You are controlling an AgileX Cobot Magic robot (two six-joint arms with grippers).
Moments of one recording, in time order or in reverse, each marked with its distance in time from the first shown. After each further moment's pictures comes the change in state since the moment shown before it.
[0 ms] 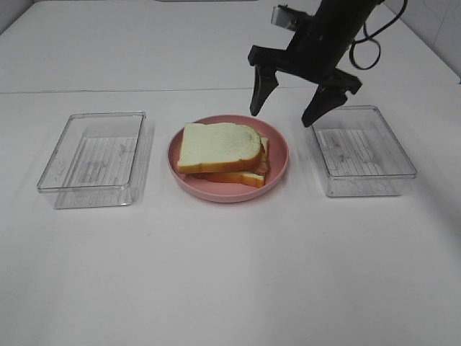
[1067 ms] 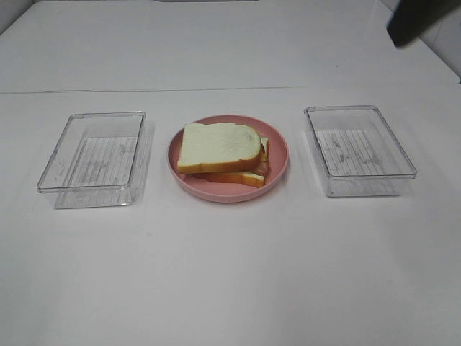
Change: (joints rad) left arm 0.000 0.000 0.000 0.000 0.000 0.000; right arm 0.000 -0.903 0.549 -0.186 0.025 -0.111
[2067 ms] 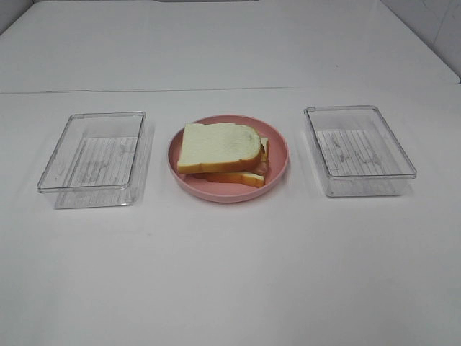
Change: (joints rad) left arm 0.000 0.000 0.000 -0.002 0.000 0.005; right arm 0.000 -1.110 0.817 -0.015 -0.113 -0.150
